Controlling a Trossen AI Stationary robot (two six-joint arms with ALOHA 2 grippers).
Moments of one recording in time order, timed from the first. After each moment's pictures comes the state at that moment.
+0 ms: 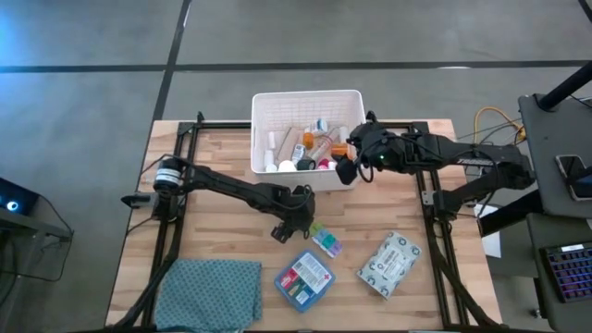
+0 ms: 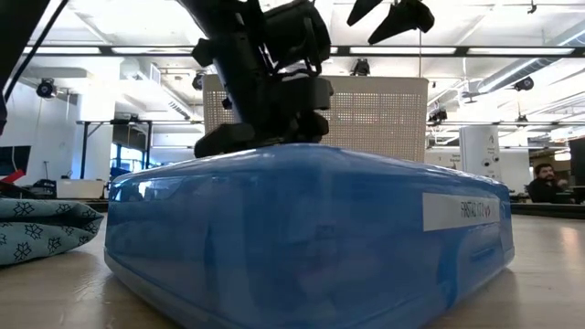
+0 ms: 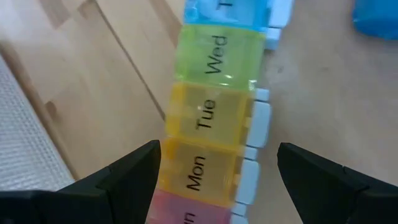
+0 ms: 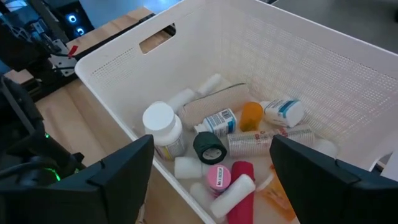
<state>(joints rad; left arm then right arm) -0.06 1.94 1.32 -0.46 -0.05 0.57 -0.04 1.30 1.37 -0.75 0.47 0.52</state>
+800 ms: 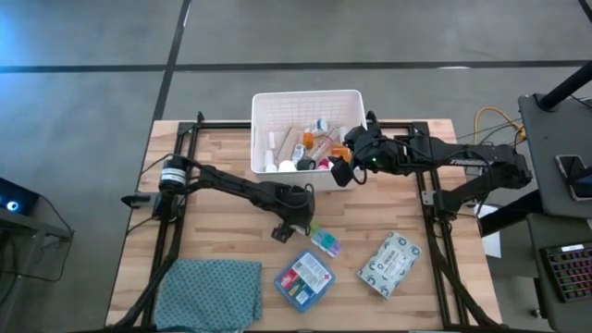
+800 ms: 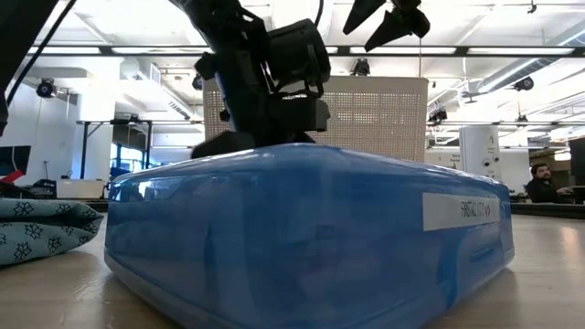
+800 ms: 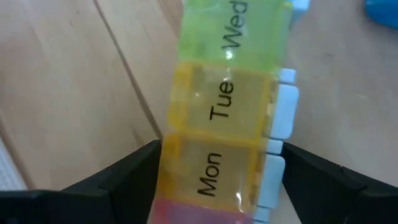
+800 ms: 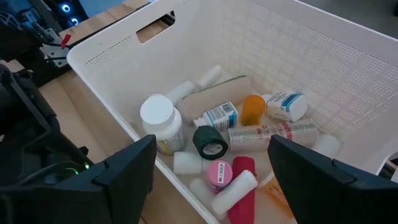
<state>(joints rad) -0.04 1.98 1.32 -0.50 0.02 0.44 -0.04 1.34 1.37 -0.75 0.47 0.53</state>
